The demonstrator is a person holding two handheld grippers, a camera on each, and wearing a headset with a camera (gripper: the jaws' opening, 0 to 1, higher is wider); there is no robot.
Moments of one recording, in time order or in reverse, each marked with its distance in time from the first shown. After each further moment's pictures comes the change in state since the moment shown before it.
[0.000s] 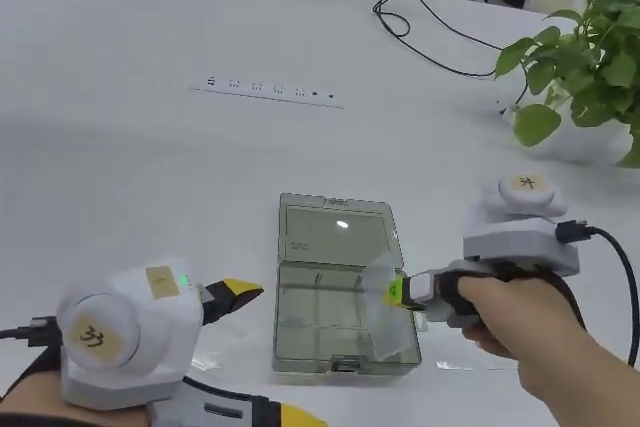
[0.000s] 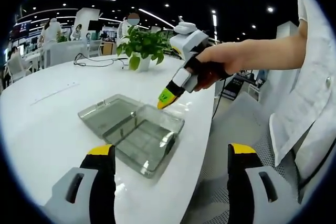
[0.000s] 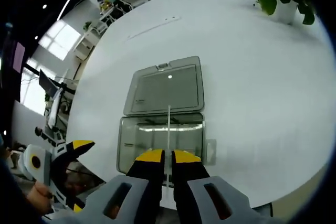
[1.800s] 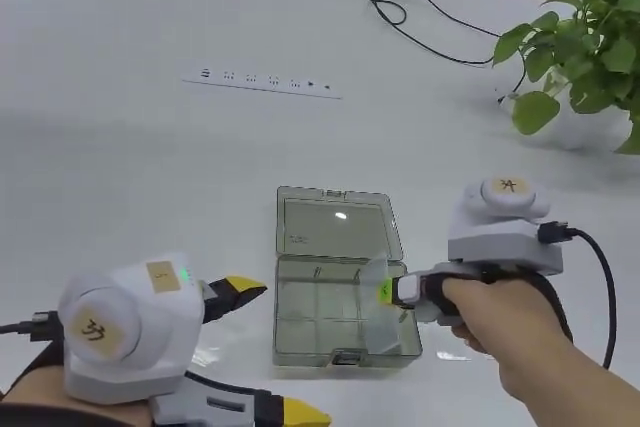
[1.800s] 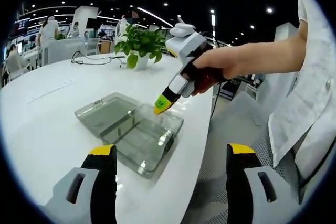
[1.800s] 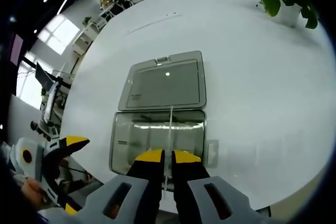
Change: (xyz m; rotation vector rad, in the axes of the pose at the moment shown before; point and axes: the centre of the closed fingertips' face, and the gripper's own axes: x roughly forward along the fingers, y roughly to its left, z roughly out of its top) left arm 0.005 0.000 -0.002 -0.008 0.009 -0.025; right arm 0.017 0.000 -0.008 -0.046 0.025 -0.033
